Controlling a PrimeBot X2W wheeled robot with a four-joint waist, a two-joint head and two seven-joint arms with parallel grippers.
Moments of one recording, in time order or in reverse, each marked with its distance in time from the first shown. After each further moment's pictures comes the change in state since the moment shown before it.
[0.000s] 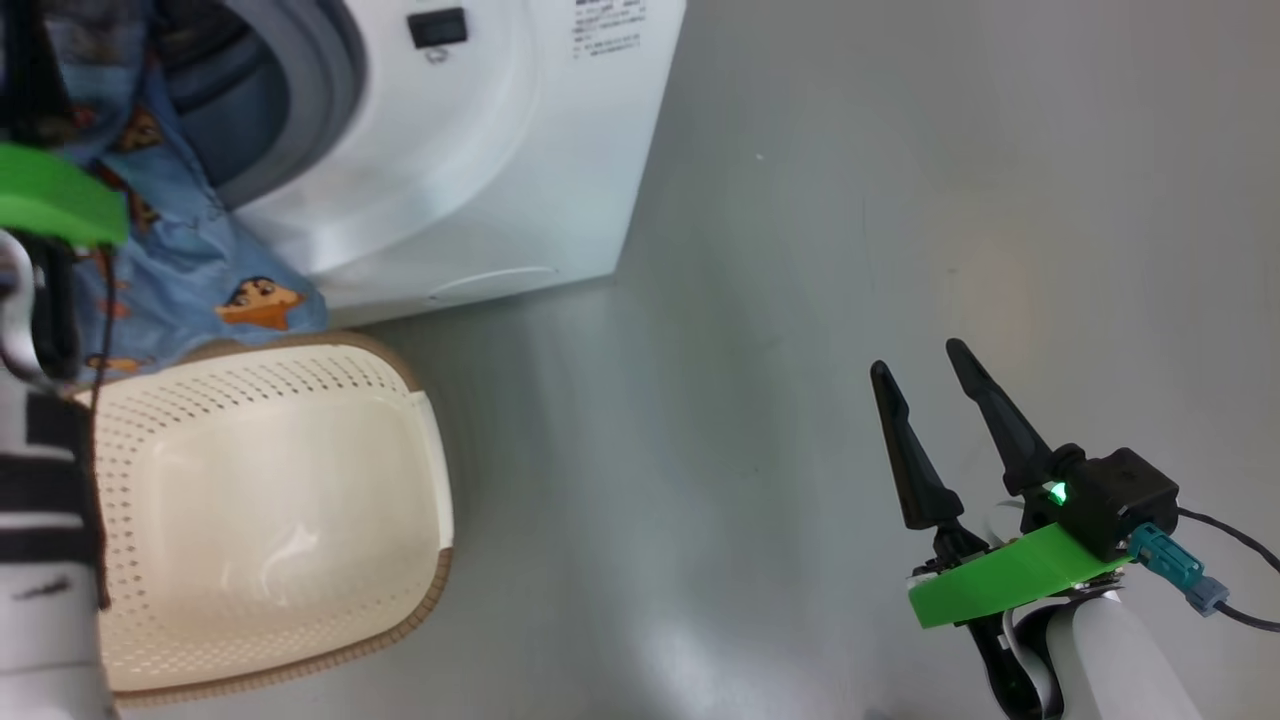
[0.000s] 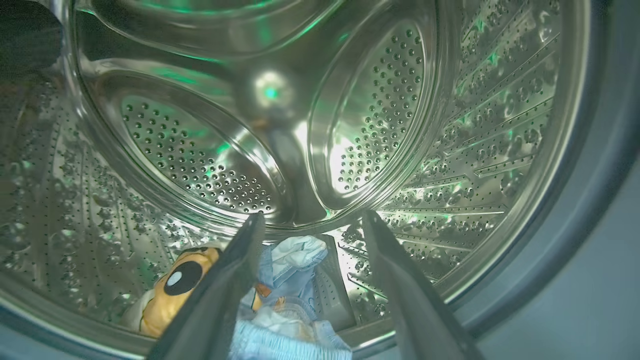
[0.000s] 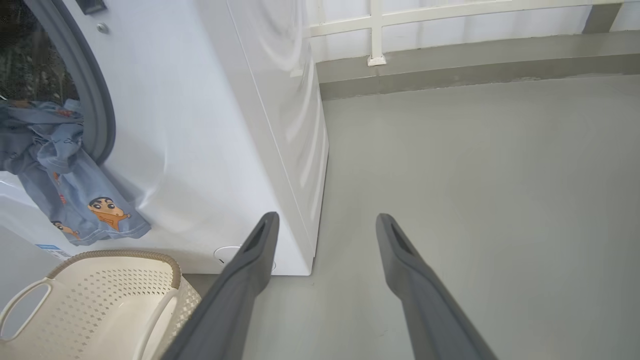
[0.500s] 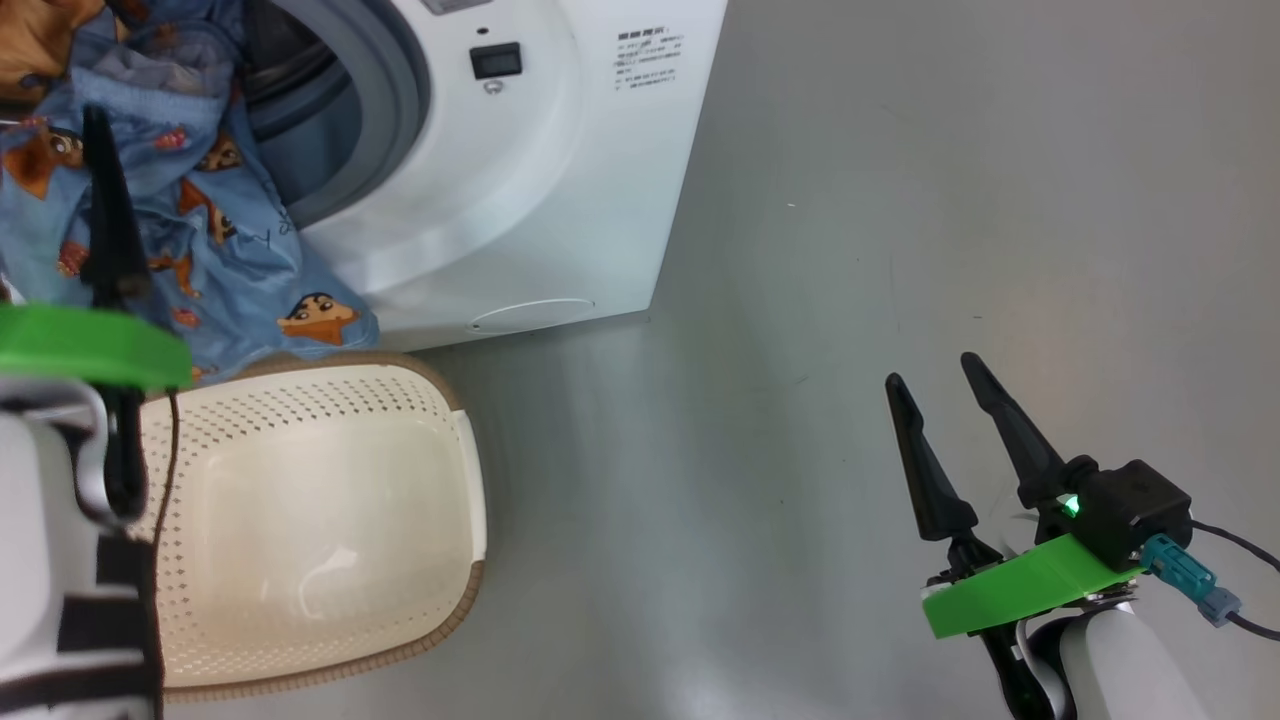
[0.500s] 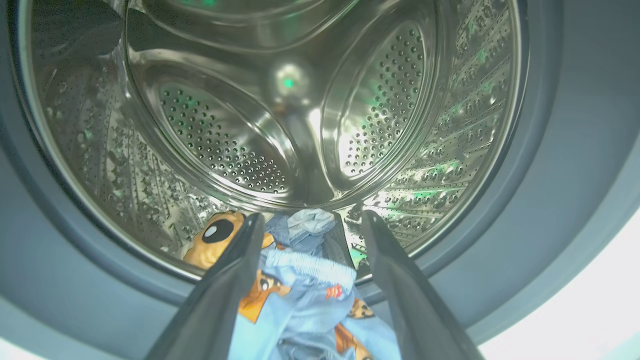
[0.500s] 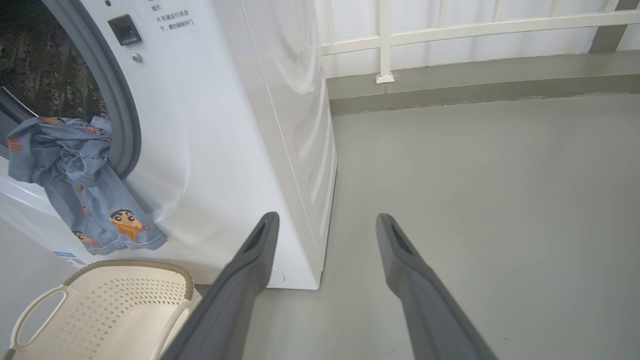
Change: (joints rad) left arm 0.256 -0.047 0.034 -0.179 -0.018 0.000 0.000; right arm 0.023 -0.011 -0.012 0.002 0.003 0.000 0.000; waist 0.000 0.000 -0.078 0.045
